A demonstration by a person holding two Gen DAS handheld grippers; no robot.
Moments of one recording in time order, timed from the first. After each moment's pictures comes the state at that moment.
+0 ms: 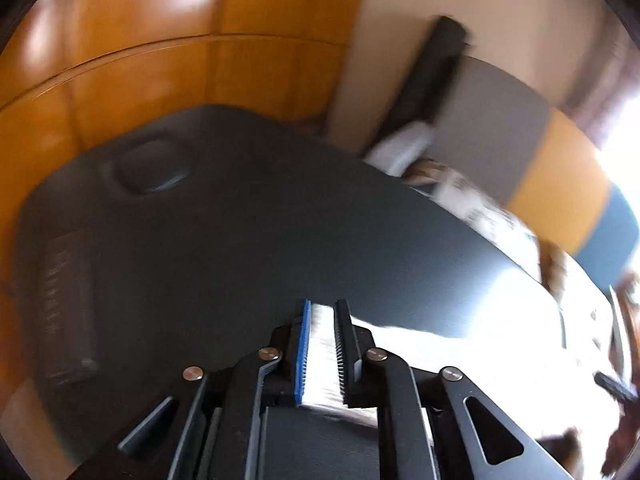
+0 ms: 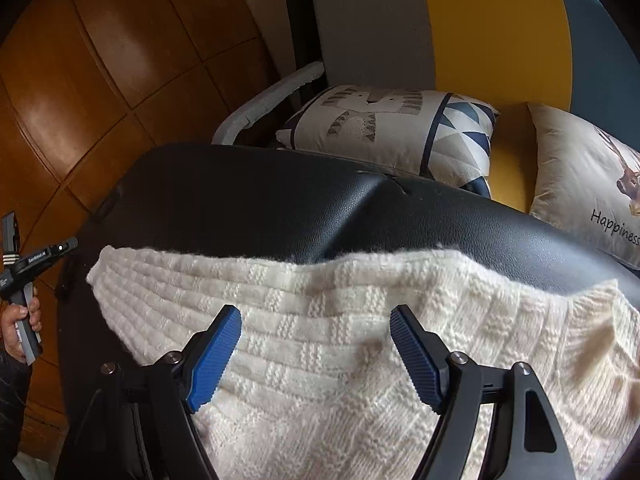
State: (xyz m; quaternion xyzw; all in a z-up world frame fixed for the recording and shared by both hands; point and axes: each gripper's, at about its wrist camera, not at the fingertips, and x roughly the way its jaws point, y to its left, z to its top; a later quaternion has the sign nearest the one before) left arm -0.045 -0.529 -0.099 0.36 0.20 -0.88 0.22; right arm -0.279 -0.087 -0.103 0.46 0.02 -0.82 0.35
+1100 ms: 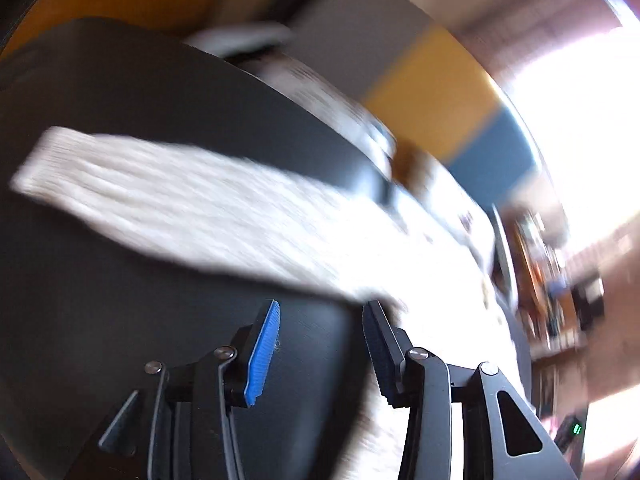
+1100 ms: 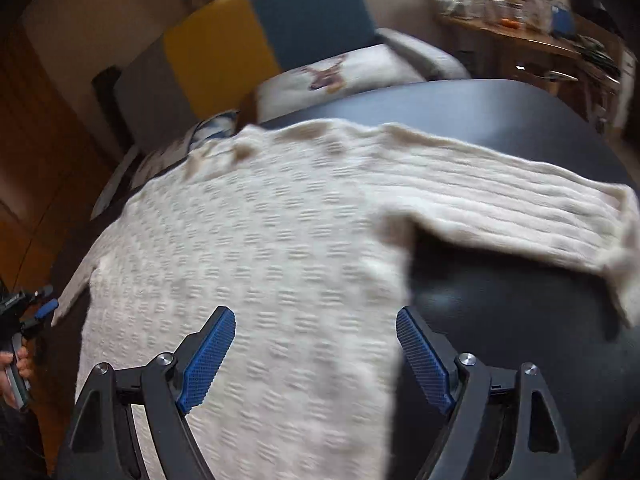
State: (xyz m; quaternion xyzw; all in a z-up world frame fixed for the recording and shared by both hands) left arm -0.054 -0.271 -0.093 0.45 0.30 -0.84 -0.03; right arm -0.026 0.306 -0.087 0.45 -0.16 -0.88 0.03
